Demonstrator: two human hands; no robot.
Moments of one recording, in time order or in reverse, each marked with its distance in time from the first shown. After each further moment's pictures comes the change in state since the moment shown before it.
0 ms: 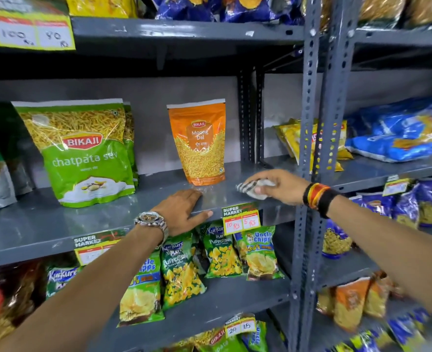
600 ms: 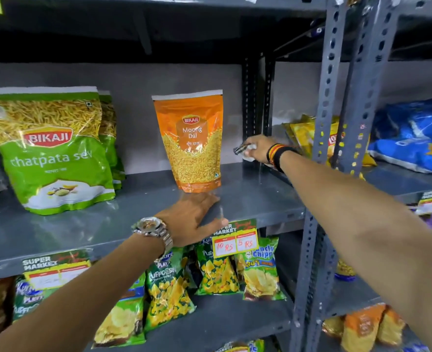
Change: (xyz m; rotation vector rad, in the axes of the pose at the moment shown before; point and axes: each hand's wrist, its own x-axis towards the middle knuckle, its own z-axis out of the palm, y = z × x) left_hand 0.057 0.028 0.012 -0.107 -0.014 0.062; right_hand 0.196 0.065 -0.034 -0.102 0.183 0.192
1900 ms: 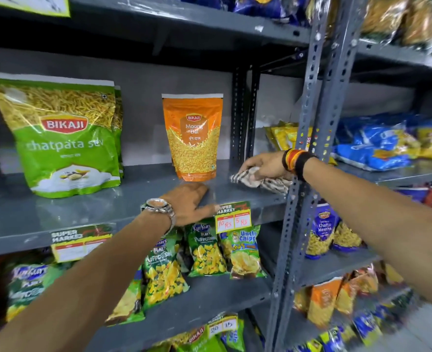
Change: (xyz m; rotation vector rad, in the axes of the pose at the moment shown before) left_hand -0.033 -0.005 -0.020 0.014 -0.063 -0.021; right_hand -0.142 -0.060 -0.037 -0.316 -0.468 0.001
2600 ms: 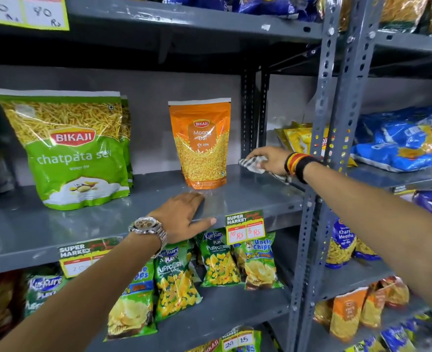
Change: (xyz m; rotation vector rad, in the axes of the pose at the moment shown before) left_hand -0.016 -0.026 0.008 0.061 0.045 -0.033; right_hand 0.035 0.011 -0.004 0.038 0.364 -0.010
